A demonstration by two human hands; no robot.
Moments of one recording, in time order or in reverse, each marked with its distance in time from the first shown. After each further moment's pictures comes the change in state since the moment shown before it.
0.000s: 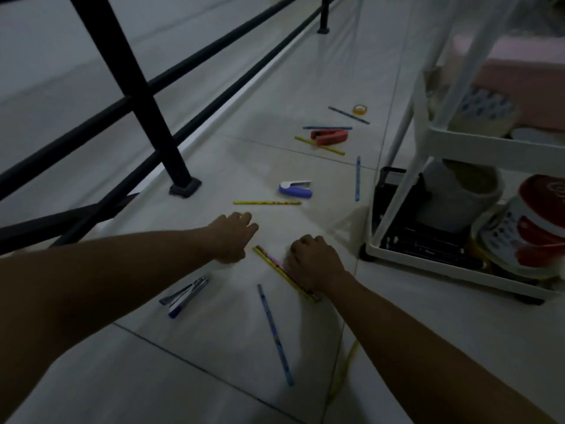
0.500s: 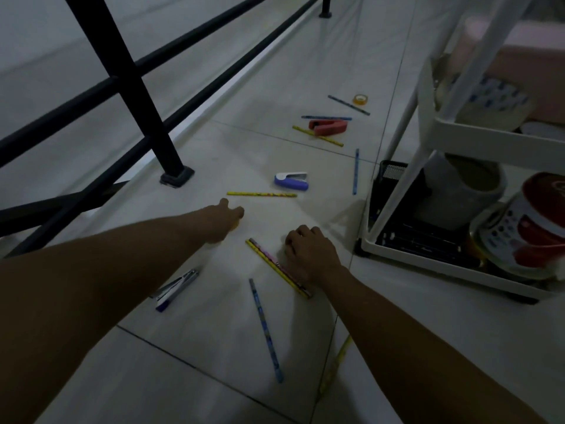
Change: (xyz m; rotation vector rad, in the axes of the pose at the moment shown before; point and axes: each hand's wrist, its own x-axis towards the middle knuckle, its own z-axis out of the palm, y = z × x) left_hand 0.028 -0.025 0.021 -0.353 -0.098 -0.145; right_hand 0.007 0.006 0.002 0.031 0.064 0.010
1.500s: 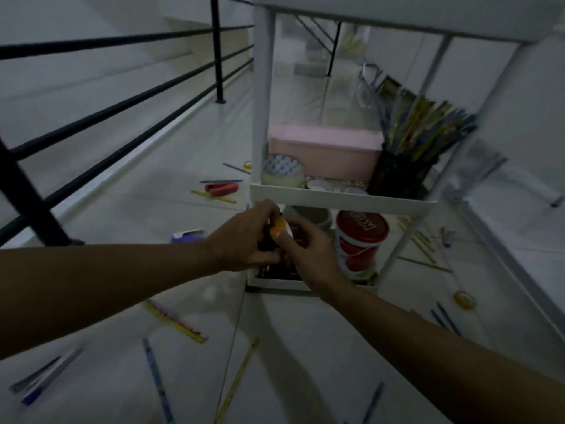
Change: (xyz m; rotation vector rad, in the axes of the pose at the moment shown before) left_hand -0.092 0.238 -0.137 -0.528 0.806 0.980; right_hand -0.160 0.058 -0.211 1.128 0.522 0.166
